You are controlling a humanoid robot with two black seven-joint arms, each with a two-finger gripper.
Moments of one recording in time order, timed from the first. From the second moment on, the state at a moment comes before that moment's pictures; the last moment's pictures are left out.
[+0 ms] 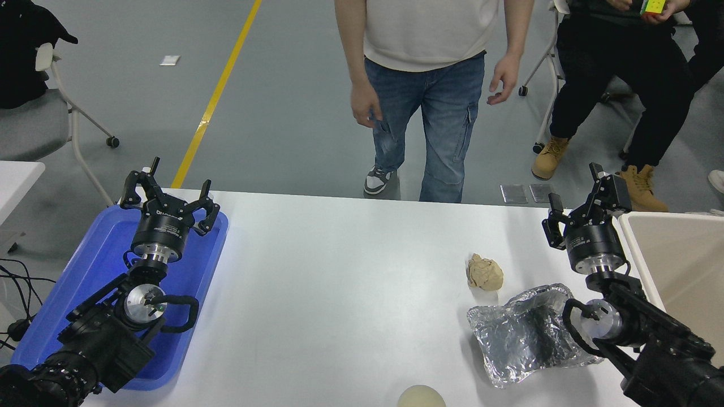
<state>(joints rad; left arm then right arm) -0.62 0.18 -0.87 -0.41 -0.09 -0.58 -0.50 0.44 -0.32 0.78 0.79 -0.22 0.02 0.67</state>
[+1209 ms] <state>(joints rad) -0.62 0.18 -0.87 -0.41 -0.09 -0.58 -0.50 0.44 -0.30 0.78 0.78 -0.22 0.01 0.67</state>
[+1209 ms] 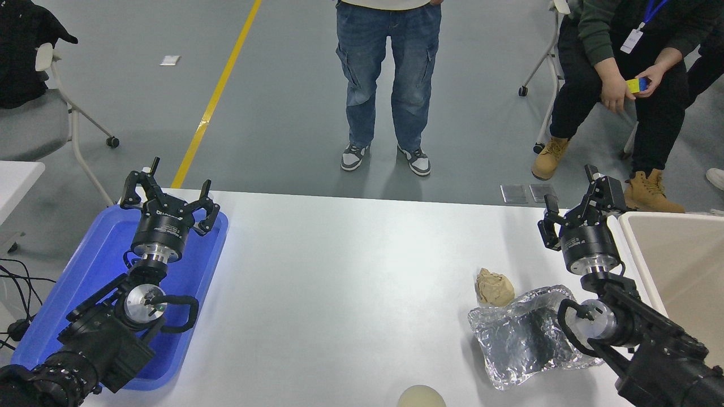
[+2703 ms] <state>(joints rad) -0.62 0.18 -0.87 -0.41 -0.09 -0.58 -0.50 0.54 -0.36 0.67 0.77 -0.22 0.01 0.66</state>
